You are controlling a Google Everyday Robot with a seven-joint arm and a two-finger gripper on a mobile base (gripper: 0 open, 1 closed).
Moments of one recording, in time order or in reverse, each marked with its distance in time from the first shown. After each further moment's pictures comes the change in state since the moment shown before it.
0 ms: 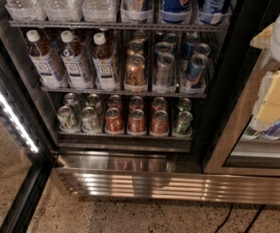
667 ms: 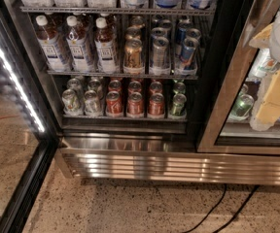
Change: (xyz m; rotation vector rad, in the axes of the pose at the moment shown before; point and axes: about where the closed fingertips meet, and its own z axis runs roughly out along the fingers) arm 0.000 0.000 0.000 0.000 0.000 0.000
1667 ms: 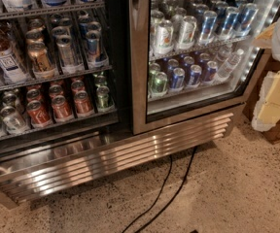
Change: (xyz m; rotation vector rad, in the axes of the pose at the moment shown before) arm 0.000 0.000 0.000 0.000 0.000 0.000
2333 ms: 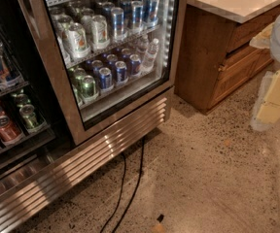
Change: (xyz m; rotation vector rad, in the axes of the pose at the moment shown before) arm 0.000 0.000 0.000 0.000 0.000 0.000
